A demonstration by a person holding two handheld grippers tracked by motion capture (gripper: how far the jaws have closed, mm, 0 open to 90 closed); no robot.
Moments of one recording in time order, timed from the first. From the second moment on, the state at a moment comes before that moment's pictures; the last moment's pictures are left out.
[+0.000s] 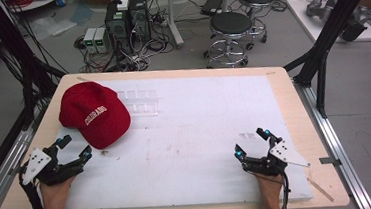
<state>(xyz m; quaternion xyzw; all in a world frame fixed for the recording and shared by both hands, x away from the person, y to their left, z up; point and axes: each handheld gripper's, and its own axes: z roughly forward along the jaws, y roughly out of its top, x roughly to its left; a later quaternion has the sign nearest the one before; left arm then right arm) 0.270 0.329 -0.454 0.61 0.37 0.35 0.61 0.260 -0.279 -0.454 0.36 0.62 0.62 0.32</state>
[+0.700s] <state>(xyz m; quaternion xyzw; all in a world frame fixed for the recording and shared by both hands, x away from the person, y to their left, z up) 0.271 0.328 -0.453 0.62 0.36 0.35 0.60 0.260 -0.279 -0.454 0.36 0.62 0.61 0.32</state>
